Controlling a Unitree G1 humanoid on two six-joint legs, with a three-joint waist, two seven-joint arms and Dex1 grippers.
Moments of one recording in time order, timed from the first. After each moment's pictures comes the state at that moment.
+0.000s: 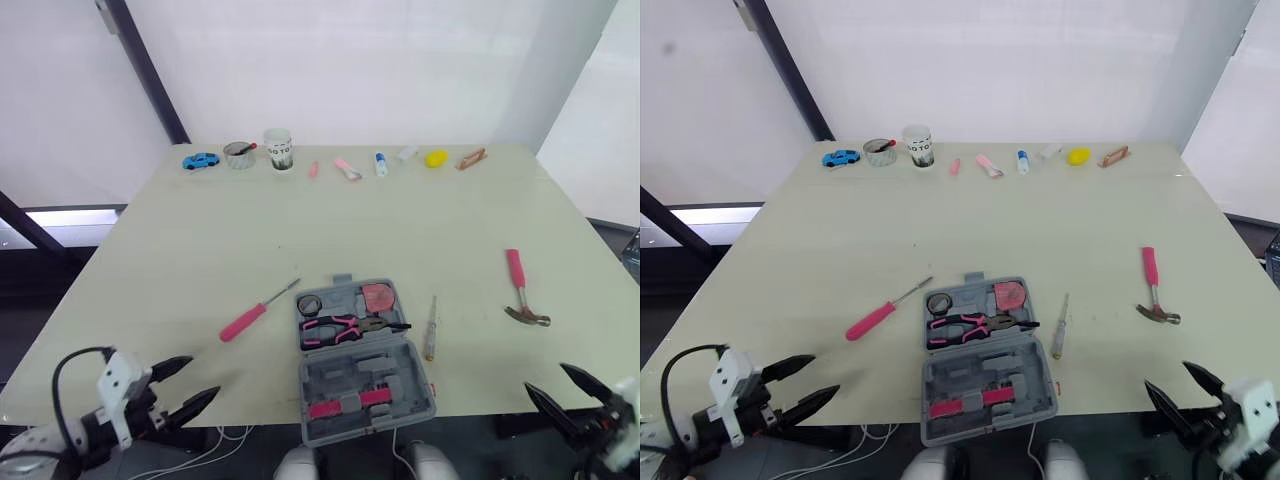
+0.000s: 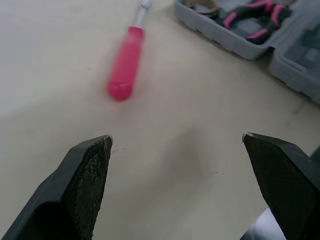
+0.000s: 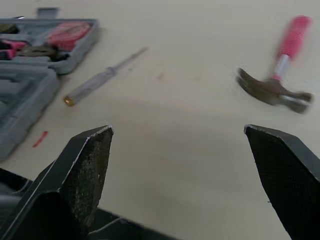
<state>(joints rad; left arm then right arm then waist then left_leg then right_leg) 0.33 0.72 0.38 0.05 -0.44 0.03 -1.14 0.50 -0.49 -0.39 -0.20 0.51 0.01 0.84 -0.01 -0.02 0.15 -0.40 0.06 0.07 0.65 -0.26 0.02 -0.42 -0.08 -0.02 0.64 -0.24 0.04</state>
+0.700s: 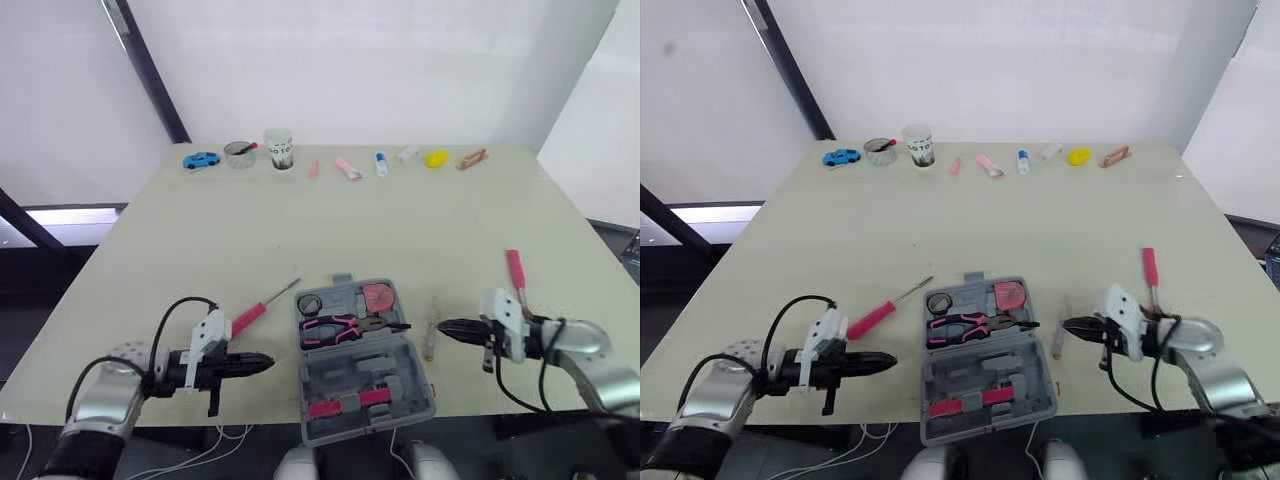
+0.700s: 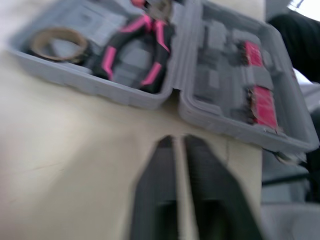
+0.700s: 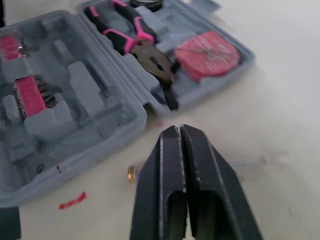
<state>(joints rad) -0.13 0.77 -0.01 0.29 -0.33 0.08 -1.43 -0.23 -0.68 0.13 0.03 0.25 0.13 1.11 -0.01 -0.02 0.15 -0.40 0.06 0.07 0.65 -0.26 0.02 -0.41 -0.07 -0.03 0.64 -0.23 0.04</state>
